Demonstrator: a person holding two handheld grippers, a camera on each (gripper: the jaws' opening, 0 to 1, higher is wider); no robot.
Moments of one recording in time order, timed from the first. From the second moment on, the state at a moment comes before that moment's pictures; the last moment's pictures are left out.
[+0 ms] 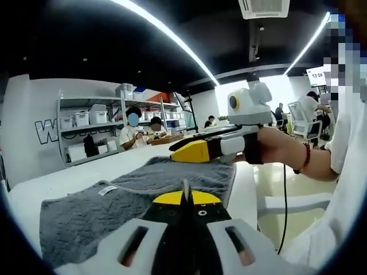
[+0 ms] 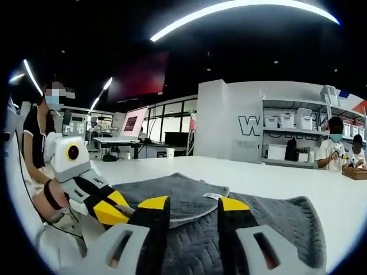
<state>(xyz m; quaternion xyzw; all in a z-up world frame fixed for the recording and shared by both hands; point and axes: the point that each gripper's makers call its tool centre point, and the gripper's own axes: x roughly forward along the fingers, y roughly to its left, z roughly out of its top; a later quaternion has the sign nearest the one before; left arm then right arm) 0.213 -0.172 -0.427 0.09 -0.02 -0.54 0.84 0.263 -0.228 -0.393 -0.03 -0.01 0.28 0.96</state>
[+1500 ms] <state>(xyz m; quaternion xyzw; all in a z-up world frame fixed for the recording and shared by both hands) 0.207 -0.151 -0.416 0.03 -0.03 -0.54 0.84 0.326 -0.192 -0.402 -0.04 0.04 0.30 0.95</state>
